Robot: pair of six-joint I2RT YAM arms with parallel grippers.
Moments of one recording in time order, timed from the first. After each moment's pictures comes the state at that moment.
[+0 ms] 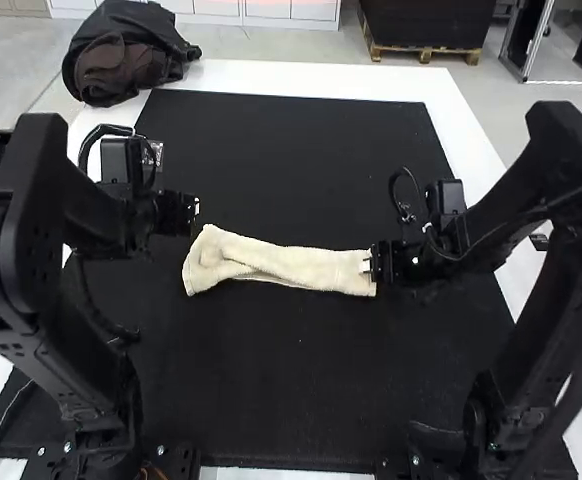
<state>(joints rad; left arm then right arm) 0.15 1.30 0.42 0.38 0.19 0.10 0.13 1.63 0.50 0.26 -0.43 -0.02</state>
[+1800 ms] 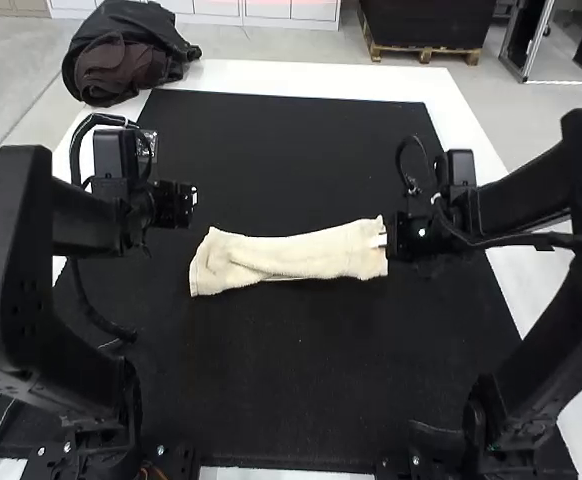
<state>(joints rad) 0.15 1.19 0.42 0.31 0.18 0.06 0.11 1.46 0.59 0.02 -0.54 0.06</state>
